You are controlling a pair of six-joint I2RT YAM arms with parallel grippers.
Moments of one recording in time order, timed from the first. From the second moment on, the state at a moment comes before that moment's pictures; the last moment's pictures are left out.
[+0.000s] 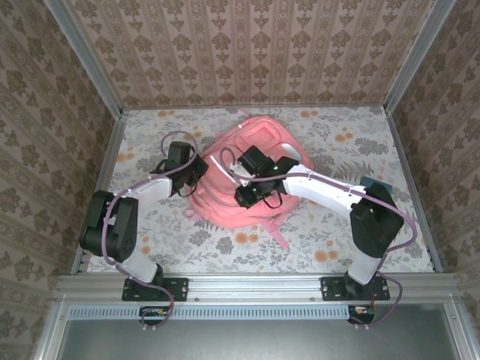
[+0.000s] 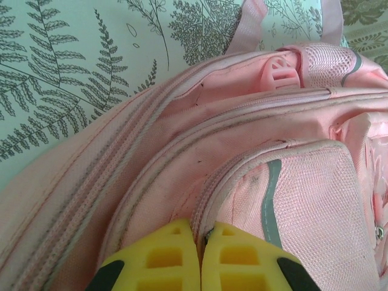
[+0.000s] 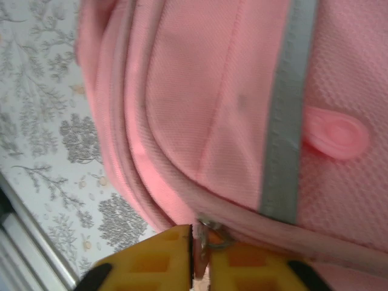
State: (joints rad) left arm -0.34 1.59 0.86 -0.01 0.14 -1.01; right arm 0.78 1.74 1.36 -0.69 -0.25 0.21
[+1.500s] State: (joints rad) left arm -0.65 1.21 0.81 -0.43 0.26 -0.44; right arm 0.58 1.61 1.11 -0.35 -0.20 1.20
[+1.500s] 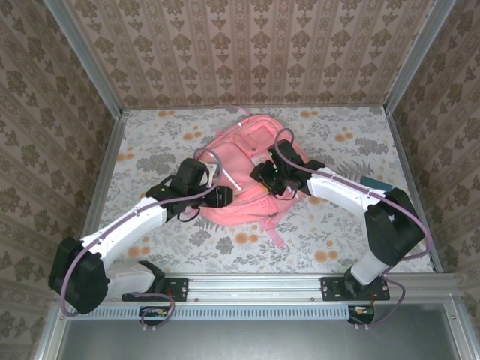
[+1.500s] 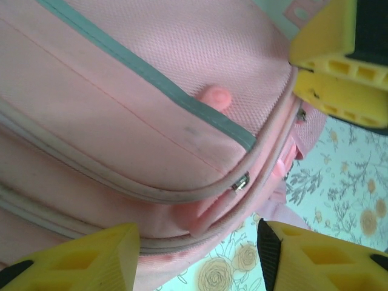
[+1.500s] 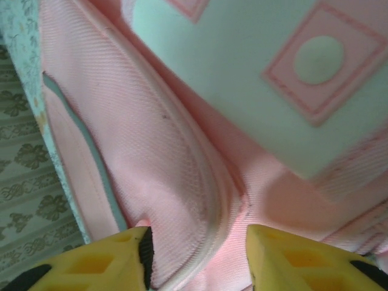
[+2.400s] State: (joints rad) left arm -0.68 1.34 0.81 -0.37 0.27 -0.34; right arm 0.58 1.67 1.14 -0.33 -0.27 1.21
